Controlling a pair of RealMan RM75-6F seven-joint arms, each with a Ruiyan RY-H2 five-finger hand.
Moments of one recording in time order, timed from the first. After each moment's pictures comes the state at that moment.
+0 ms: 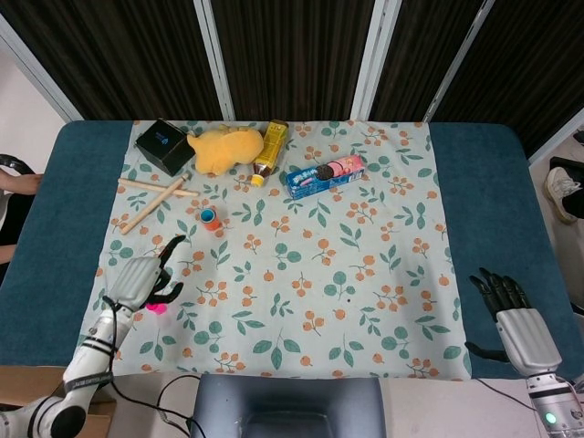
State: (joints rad) left arm -0.51 -1.27 -0.14 -1.75 1.18 1.07 0.07; right arm 0.09 -1.07 -0.03 -1.66 -1.59 1.40 0.00
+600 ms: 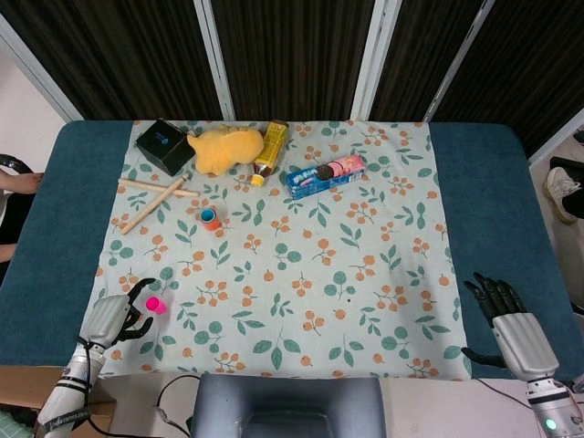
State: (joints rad) left arm -0.36 -1.34 -0.02 -1.57 1.26 1.13 -0.06; right arm 0.08 -1.06 -0.05 -1.66 -1.64 1.42 0.03
